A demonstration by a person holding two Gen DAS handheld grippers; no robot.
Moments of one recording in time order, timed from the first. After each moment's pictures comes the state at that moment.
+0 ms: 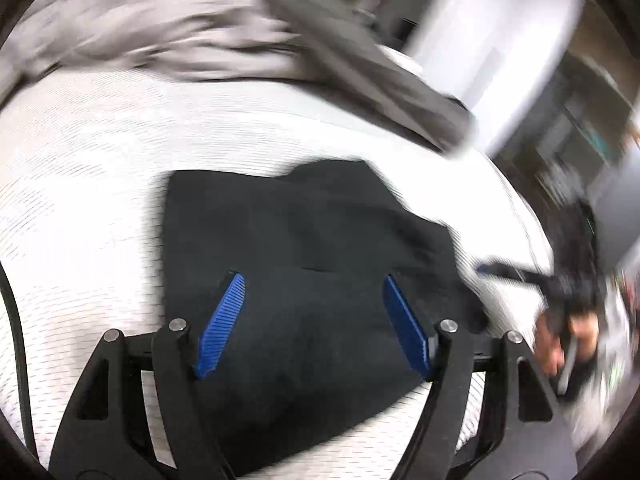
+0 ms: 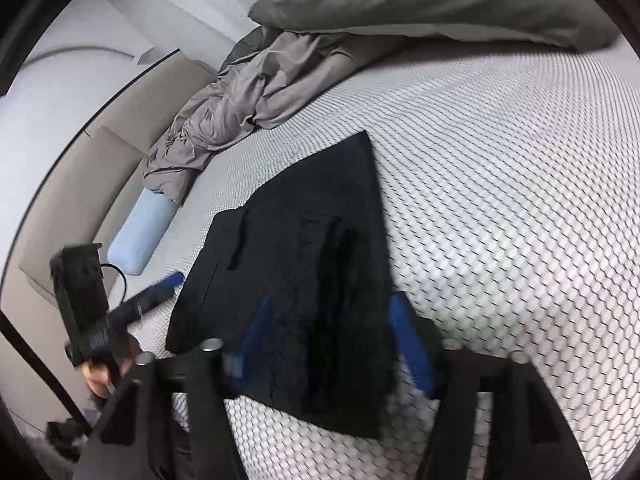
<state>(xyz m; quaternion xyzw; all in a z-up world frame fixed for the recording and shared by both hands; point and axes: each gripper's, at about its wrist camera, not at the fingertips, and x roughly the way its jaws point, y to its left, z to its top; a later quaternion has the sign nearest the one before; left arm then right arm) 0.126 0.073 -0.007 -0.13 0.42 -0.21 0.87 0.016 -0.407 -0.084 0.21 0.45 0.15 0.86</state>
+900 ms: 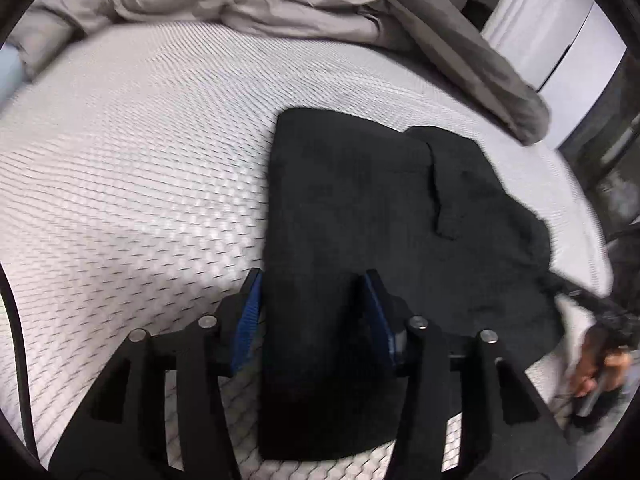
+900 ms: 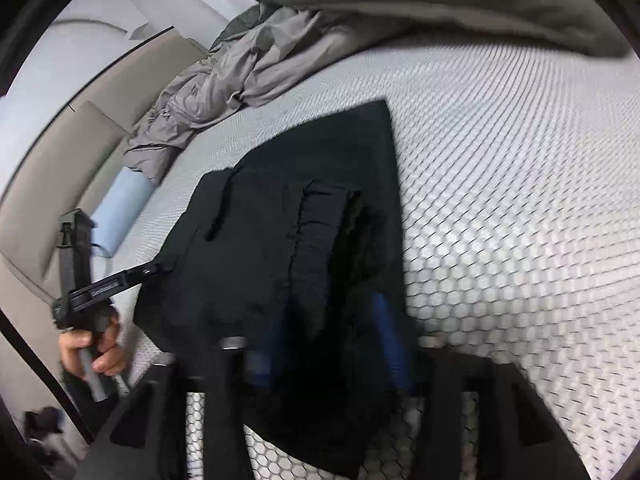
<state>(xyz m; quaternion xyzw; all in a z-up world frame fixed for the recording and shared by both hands) 0.133 0.116 -0.038 -0.08 0.47 -0.10 0.87 0.020 -0.387 -0.101 0.15 0.44 0.12 0.88</state>
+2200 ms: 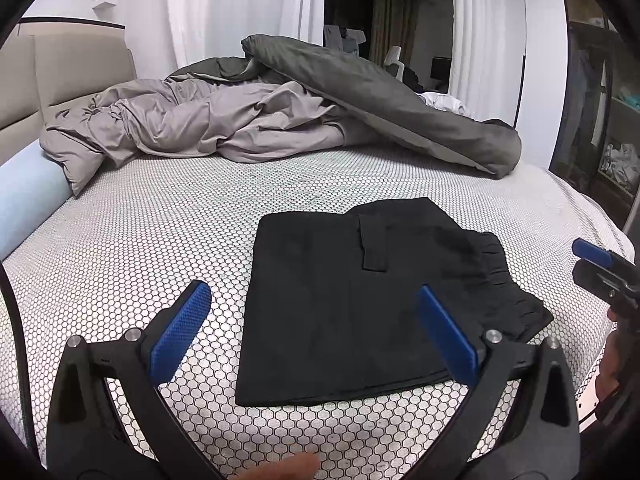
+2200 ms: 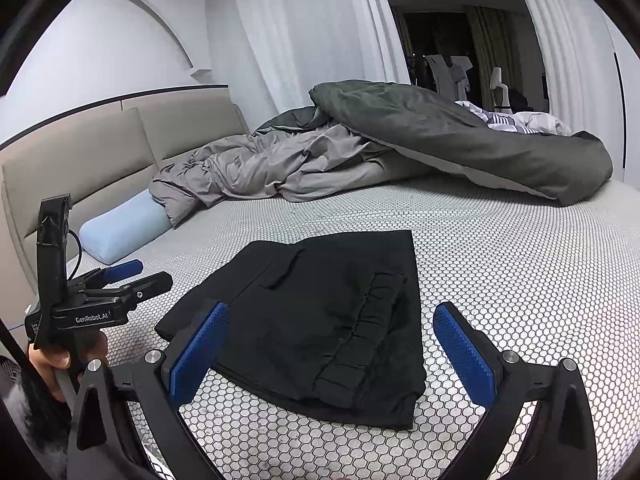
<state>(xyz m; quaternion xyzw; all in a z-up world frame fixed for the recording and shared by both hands) 0.022 0.071 0.037 -0.01 0.28 -0.09 0.96 -0.067 -0.323 -0.048 0.06 0.24 0.10 0.96</state>
